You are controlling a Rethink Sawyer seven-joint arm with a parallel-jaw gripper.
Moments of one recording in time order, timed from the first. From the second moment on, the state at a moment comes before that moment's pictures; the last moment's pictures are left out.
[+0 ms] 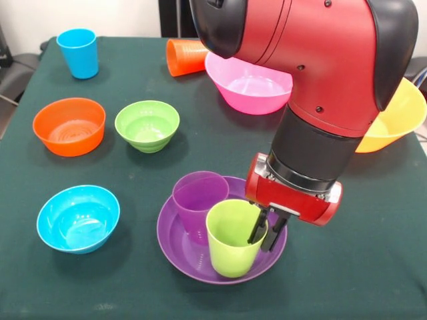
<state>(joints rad) 0.01 -0.02 -0.27 0.58 -0.02 0.79 2.08</state>
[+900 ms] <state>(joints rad) 0.01 -0.02 -0.29 0.58 0.00 0.79 2.08</state>
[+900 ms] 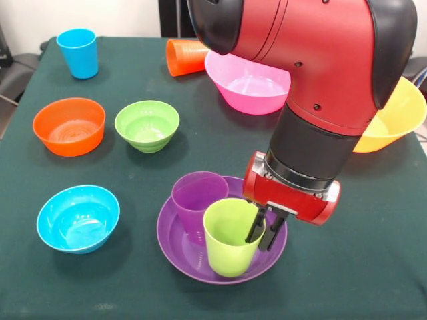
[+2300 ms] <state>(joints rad) 0.01 -0.02 -0.29 0.58 0.02 0.79 2.08</state>
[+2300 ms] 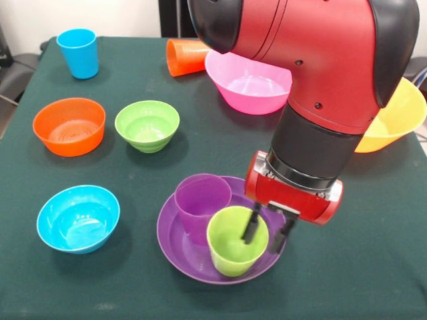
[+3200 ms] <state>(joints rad) 0.01 -0.02 -0.30 0.58 0.03 0.79 2.08</state>
